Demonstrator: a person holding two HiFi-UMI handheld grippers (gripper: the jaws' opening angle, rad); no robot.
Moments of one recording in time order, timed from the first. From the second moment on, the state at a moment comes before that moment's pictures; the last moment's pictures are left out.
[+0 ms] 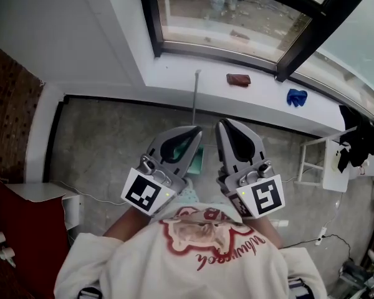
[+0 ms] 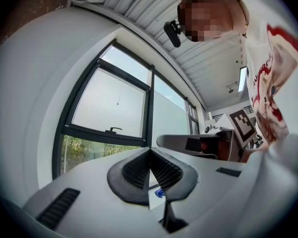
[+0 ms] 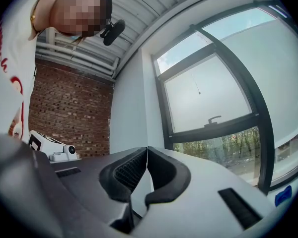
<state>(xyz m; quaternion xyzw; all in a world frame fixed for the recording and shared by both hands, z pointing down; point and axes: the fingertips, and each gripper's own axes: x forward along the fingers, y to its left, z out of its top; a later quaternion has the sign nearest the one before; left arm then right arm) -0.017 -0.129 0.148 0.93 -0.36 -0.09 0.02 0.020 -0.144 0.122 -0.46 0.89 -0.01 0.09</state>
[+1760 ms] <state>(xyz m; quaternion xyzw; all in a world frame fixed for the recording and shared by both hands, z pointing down) -0.035 -0.295 0.329 0.86 -0.49 -0.06 0.13 0.022 -0.381 0.367 -0.43 0.90 -0.04 -0.05</state>
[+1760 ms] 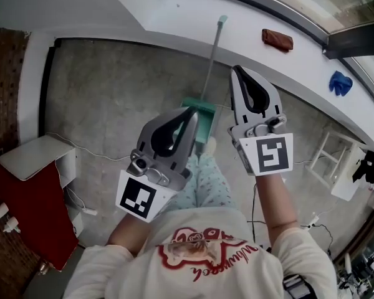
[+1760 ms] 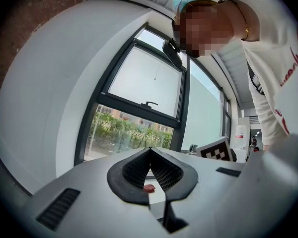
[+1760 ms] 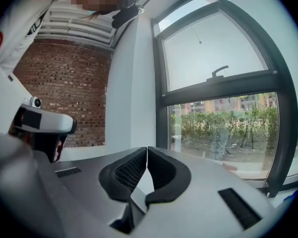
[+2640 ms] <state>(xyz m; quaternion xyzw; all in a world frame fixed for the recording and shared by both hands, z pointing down) -0.050 -0.322 0.389 0.85 -0.51 -0.04 0.14 0.013 -0.471 0.530 -0.45 0.88 -0.07 -0.12</state>
